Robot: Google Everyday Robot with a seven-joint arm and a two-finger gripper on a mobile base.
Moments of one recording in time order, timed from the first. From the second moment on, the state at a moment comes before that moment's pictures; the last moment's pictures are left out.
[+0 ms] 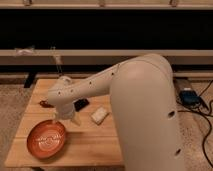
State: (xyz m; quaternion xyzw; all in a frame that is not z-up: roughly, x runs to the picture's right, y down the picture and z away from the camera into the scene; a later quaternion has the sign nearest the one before) arm -0.207 0.180 0.764 -0.21 -0.29 -0.63 0.69
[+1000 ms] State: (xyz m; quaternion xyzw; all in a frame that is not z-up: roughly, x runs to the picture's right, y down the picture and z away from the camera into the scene) arm -0.207 0.180 0.764 -0.21 -0.29 -0.63 0.69
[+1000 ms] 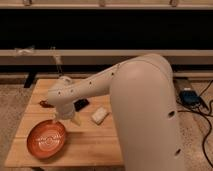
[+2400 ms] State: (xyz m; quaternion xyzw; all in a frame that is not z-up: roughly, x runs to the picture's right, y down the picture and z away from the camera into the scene) arm -0.214 0.233 0.811 -0.21 -0.25 -0.67 0.67
